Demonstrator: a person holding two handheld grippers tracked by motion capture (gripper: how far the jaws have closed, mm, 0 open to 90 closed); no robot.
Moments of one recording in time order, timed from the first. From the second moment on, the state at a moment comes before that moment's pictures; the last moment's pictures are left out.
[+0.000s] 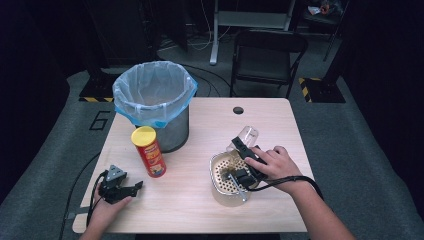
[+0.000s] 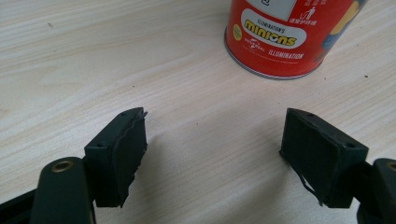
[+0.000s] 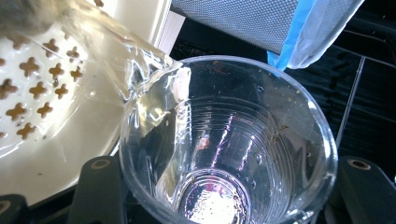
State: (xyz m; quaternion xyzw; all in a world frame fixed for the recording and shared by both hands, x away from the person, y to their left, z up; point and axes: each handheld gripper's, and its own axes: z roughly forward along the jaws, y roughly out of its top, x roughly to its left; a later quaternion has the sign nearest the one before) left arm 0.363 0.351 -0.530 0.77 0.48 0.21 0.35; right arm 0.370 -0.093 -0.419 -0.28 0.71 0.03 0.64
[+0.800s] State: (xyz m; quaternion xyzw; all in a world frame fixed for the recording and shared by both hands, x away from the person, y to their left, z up) left arm 0.363 0.351 -0.530 0.77 0.48 0.22 0.36; right arm 0.365 -0.093 -0.414 -0.29 0.71 0.04 0.64
